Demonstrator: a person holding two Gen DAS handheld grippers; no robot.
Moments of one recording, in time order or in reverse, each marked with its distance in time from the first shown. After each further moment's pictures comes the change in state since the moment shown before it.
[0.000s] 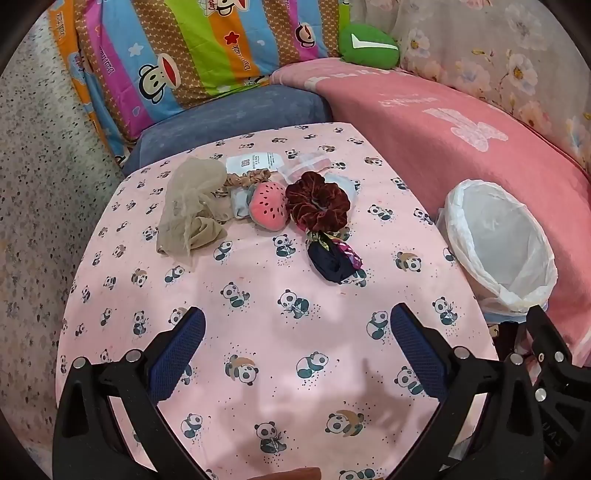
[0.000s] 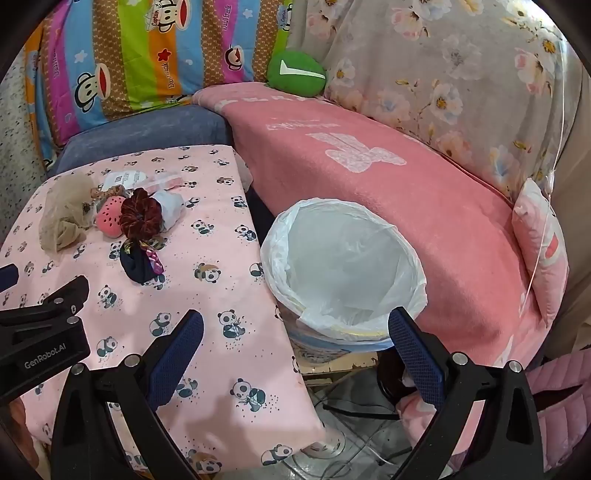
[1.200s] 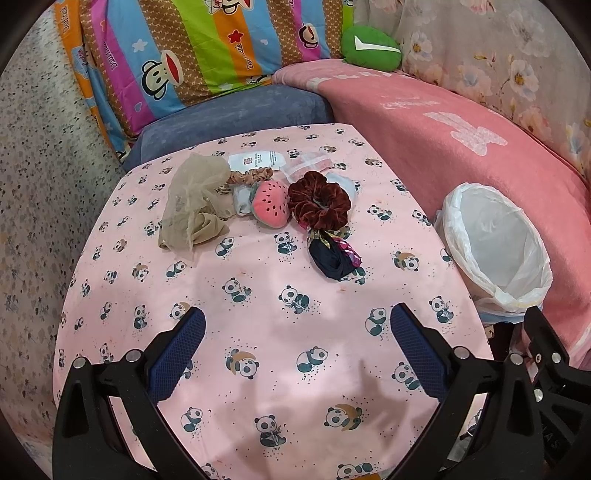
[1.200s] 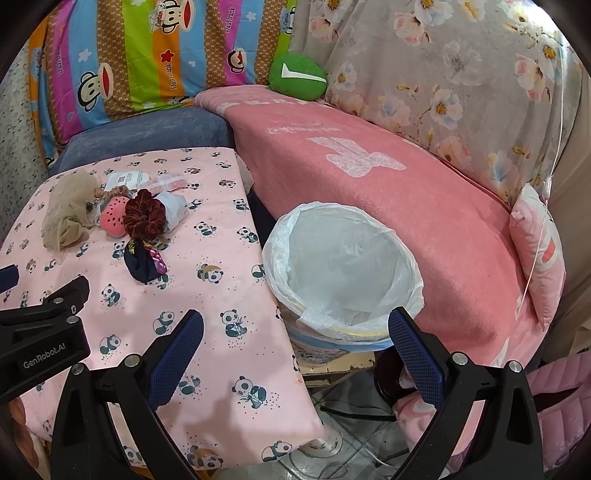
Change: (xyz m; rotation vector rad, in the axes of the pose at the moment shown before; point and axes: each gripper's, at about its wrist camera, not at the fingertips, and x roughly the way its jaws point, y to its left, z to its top) left arm -0.003 0.004 -0.005 -0.009 0.009 -0.015; right arm -0.007 0.006 -0.001 -0.012 -0.011 -0.012
